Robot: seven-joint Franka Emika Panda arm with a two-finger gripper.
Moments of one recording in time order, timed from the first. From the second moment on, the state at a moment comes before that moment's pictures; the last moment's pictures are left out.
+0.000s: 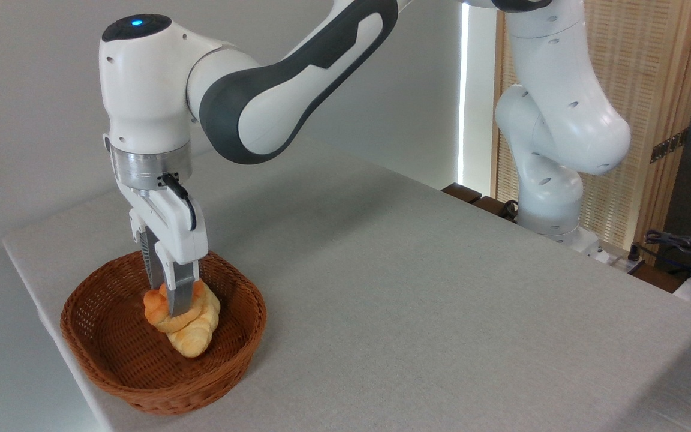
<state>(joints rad) -0.21 0.26 0.01 -1.69 -0.14 2.14 0.66</state>
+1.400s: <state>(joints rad) -0.29 -0.02 0.00 -2.01 -0.14 1.95 0.65</state>
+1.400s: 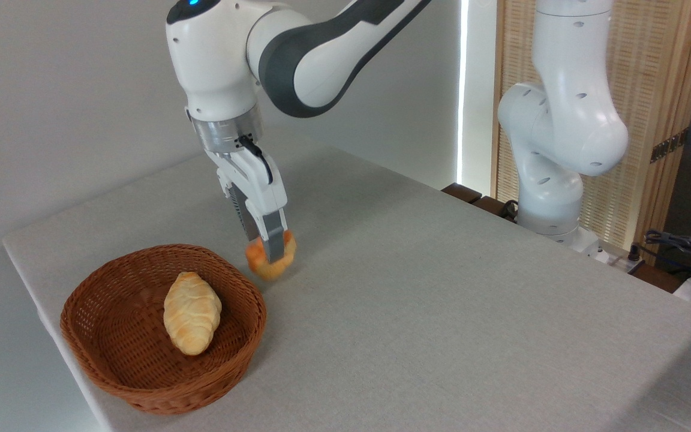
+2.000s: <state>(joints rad) -0.29 -0.04 0.01 -1.94 -0.13 1.96 0.65</state>
